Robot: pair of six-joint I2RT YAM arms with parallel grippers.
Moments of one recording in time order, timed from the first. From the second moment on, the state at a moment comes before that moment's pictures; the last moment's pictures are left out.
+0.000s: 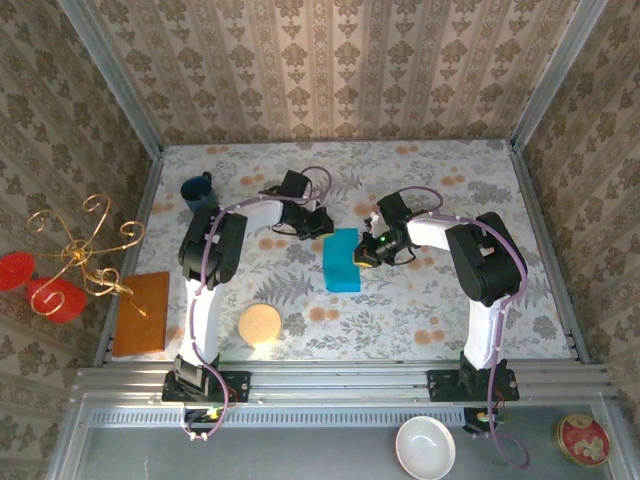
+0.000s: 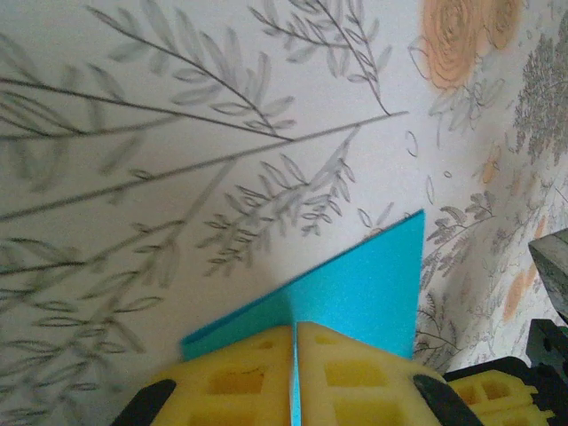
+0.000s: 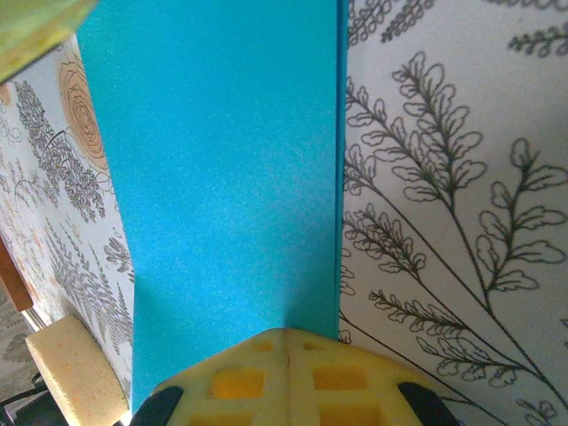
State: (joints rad) left arm -0.48 2.20 1.50 -0.37 0.61 -0.54; right arm 0.35 1.98 1.11 -0.39 -0.60 0.53
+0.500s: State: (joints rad) left arm -0.42 2.15 1.52 -0.45 0.54 -0.51; right arm 0.35 1.98 1.11 -0.39 -0.60 0.53
